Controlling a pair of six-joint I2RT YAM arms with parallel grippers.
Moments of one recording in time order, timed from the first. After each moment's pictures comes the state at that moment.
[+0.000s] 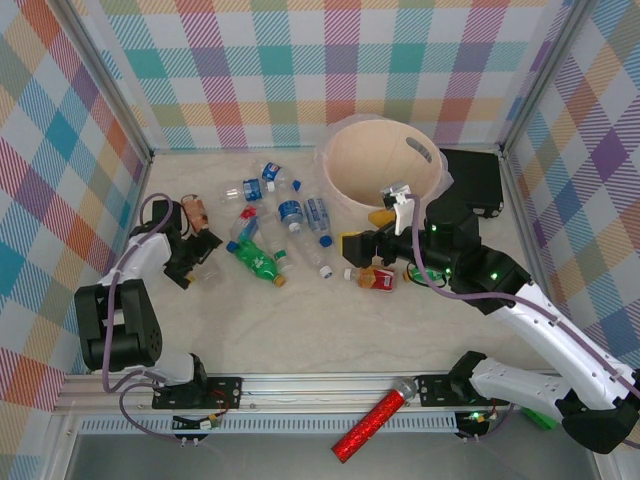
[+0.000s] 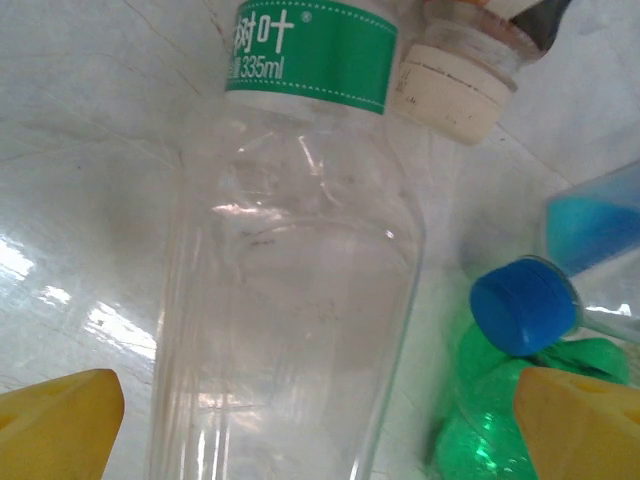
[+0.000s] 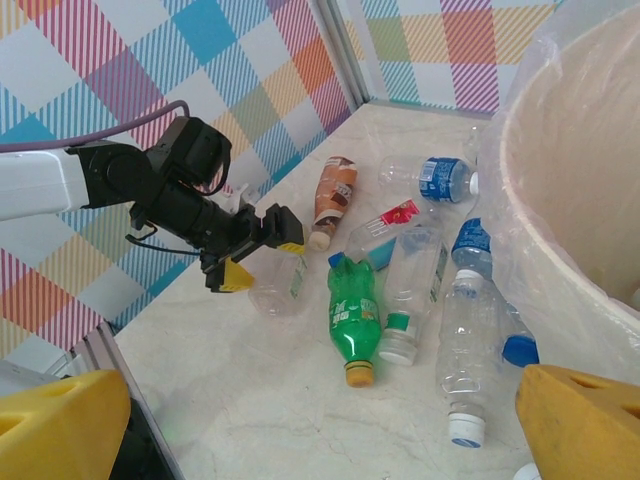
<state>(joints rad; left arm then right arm) 0.16 1.50 0.96 -0.73 0.16 -0.77 0.77 0.96 1.14 -0.47 -0.20 0.33</state>
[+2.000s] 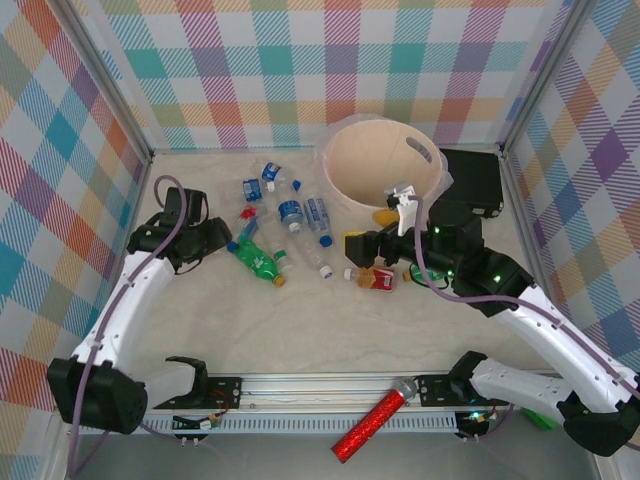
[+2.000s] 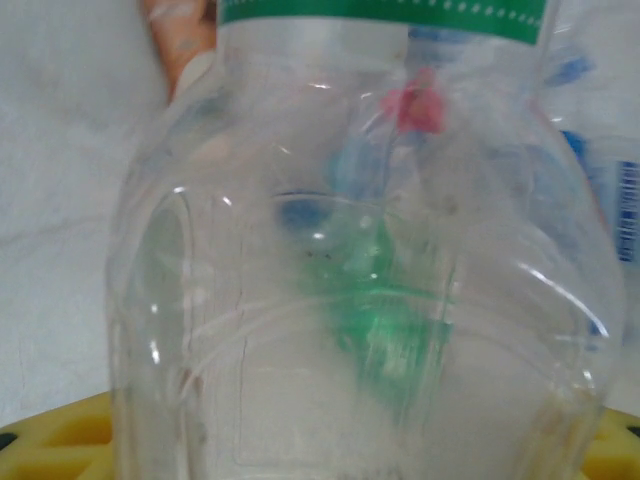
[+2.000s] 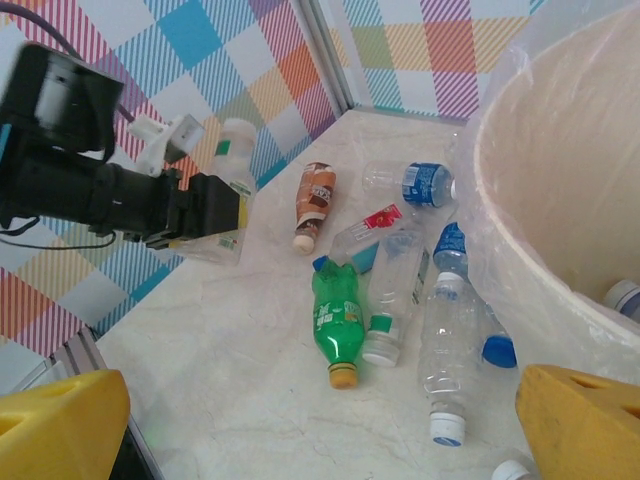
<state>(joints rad) -0.20 1.15 1.12 -0.90 -0.11 -0.60 0.77 0.95 1.15 -0.49 -0.16 0.32</state>
